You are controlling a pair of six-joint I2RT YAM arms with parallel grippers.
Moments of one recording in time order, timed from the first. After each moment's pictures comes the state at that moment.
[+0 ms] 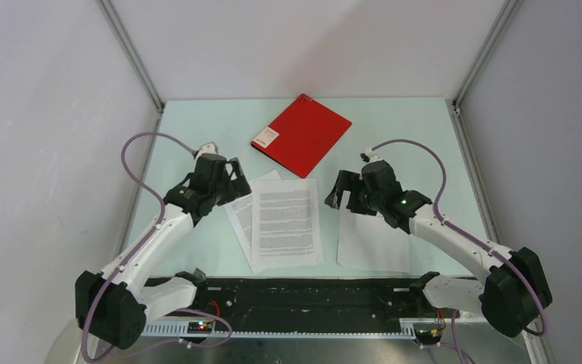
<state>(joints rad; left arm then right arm) -0.40 1.09 0.88 -0.57 -0.23 -0.61 0.59 1.16 0.79 -0.32 -0.04 0.70</state>
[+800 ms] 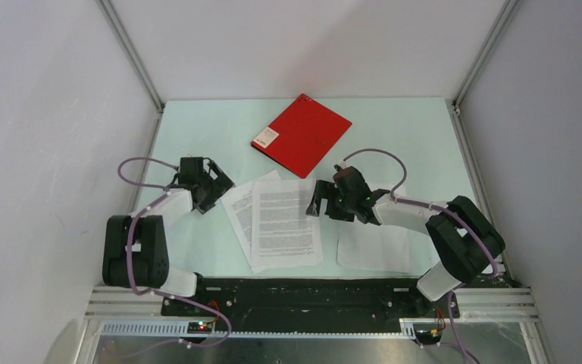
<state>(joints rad) -0.02 1.41 0.69 -0.18 0.02 -0.76 0.69 1.57 0.79 -0.05 -0.11 0.76</state>
